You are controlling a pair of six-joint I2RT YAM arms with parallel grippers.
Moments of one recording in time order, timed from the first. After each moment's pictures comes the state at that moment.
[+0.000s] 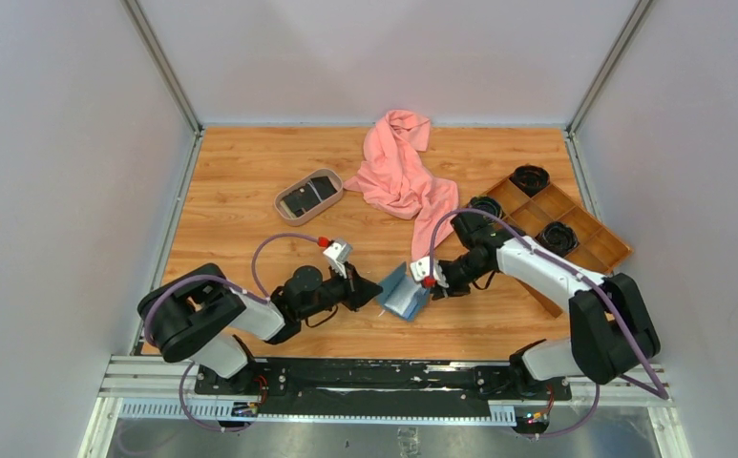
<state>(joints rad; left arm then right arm) -0.86 1.50 0.21 1.10 0.15 -0.55 0.47 1.37 0.81 -0.76 -0.76 -1.35</state>
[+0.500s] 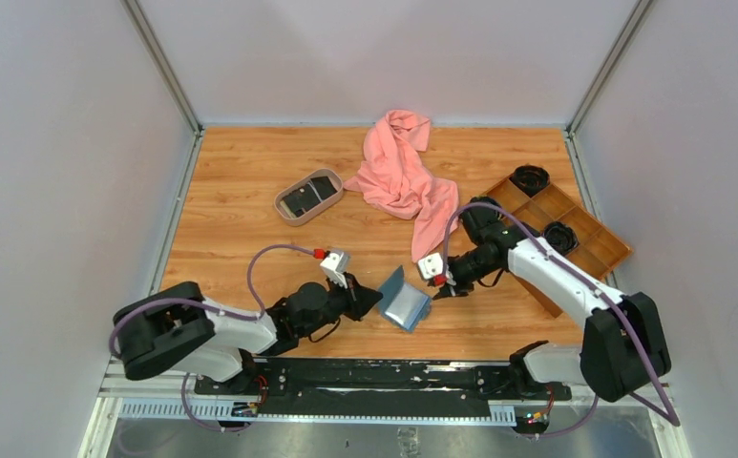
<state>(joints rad) -1.03 1.38 0.16 0.99 -0.14 -0.71 0.44 1.30 0.82 -0.86 -0.78 -1.48</state>
